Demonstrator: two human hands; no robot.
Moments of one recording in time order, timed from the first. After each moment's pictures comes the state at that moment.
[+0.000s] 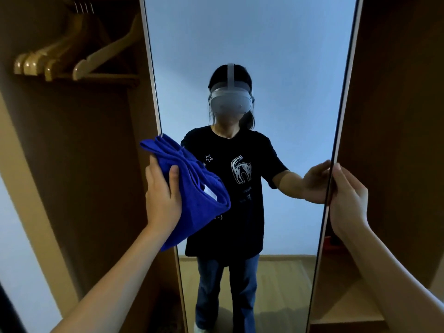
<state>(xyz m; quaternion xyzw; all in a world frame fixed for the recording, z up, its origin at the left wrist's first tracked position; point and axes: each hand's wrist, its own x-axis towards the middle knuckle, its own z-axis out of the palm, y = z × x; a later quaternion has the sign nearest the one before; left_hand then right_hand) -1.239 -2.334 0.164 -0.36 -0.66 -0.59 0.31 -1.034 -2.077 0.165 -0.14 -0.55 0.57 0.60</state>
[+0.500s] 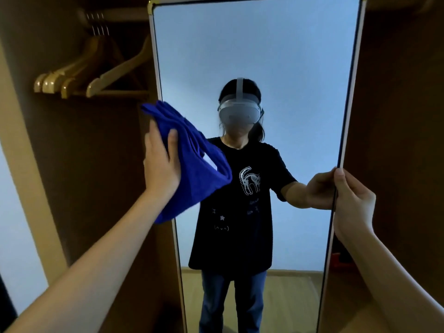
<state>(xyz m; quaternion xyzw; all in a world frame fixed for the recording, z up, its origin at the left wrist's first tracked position) -1.247 -2.326 0.252 -0.34 -0.65 -0.58 0.35 -1.045 -2.085 0.191 -0.13 -0.52 0.55 0.64</state>
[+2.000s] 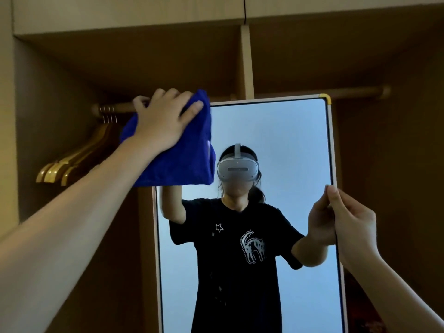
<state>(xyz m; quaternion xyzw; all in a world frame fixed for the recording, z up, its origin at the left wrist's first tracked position) -1.235 -2.310 0.487 -0.36 -0.73 -0.18 0.55 -1.060 -2.063 0.289 -0.07 -0.52 0.53 0.67</state>
